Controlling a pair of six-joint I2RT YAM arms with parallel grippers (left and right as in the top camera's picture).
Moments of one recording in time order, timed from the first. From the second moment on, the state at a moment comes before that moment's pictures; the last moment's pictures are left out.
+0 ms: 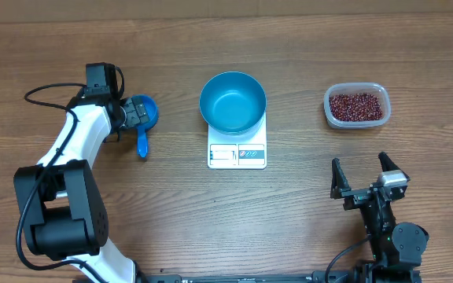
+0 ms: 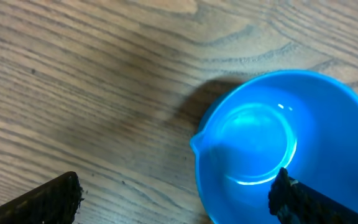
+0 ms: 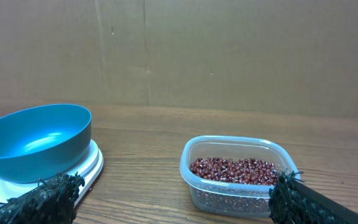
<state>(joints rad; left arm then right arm) 0.09 1.86 1.23 -0.55 -0.10 -0.28 -0.10 0.01 0.02 -0.01 -0.25 -0.01</state>
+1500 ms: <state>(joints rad) 0.11 1.86 1.24 -0.47 -0.05 0.19 -0.10 0.01 0.02 -0.01 -0.25 -0.01</state>
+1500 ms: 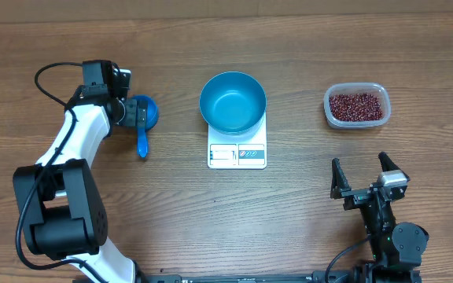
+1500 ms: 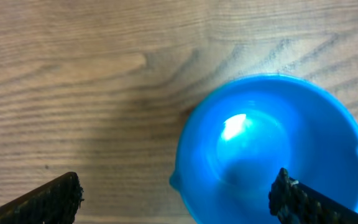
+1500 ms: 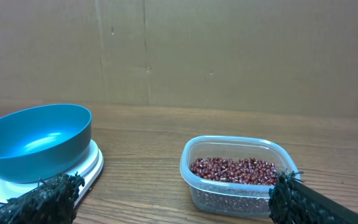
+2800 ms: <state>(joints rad) 0.12 2.06 1.50 -0.71 0.02 0.28 -0.10 0.01 0.02 -0.01 -0.25 -0.01</state>
